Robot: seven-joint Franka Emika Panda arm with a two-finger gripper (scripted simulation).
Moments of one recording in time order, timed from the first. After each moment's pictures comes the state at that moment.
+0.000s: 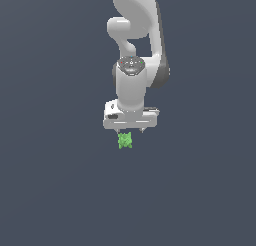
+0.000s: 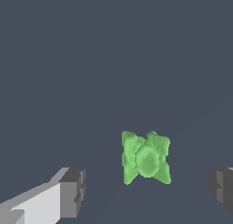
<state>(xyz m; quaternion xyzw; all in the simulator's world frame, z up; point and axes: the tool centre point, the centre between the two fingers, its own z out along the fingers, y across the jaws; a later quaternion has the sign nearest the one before) 0.009 0.008 0.152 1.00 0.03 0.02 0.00</state>
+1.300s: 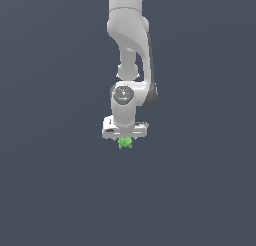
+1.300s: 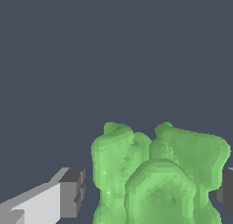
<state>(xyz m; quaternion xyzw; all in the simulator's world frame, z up) -0.013 -0.015 0.046 1.00 0.03 0.00 0.00</state>
